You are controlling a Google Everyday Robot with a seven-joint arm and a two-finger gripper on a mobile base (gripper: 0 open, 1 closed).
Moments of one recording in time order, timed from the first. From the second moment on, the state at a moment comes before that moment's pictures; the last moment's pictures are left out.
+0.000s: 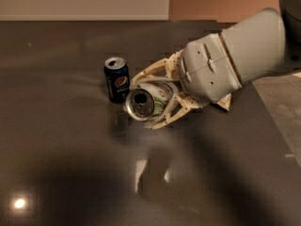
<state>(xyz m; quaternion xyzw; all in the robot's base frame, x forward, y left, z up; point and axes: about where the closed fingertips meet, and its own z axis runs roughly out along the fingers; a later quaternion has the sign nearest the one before) 0.396 0.002 0.974 -0.81 0.36 0.15 0.43</state>
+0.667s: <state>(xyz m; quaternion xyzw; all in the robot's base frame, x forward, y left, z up) 0.406 0.012 0.974 -0.75 0.40 0.25 0.46</state>
